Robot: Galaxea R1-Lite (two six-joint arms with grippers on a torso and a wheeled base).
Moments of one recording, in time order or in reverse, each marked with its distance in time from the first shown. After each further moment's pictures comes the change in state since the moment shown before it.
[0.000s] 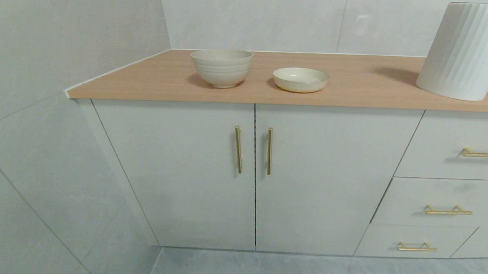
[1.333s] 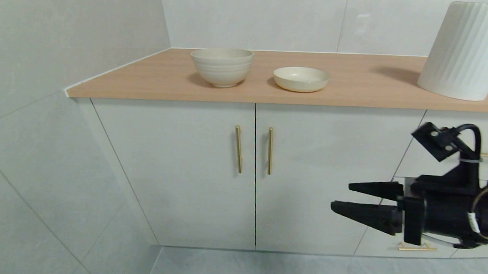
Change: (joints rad) left arm 0.000 0.000 0.000 0.000 0.000 0.000; right arm 0.519 1.363 -0.571 -0.420 0.289 0.106
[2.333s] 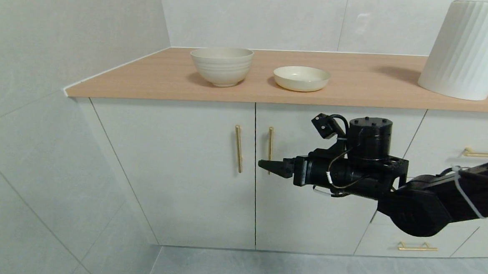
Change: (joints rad) left arm 0.000 0.000 0.000 0.000 0.000 0.000; right arm 0.077 0.561 -0.344 -0.353 -0.094 0.177
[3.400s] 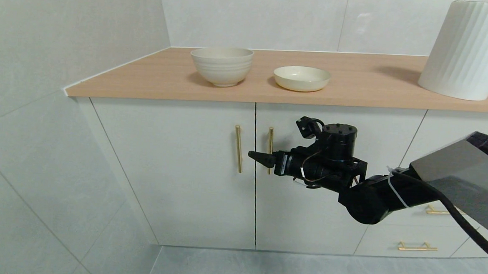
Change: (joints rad) left arm 0.000 0.000 0.000 0.000 0.000 0.000; right arm -0.016 0.224 -0.191 -0.114 -0.051 0.057
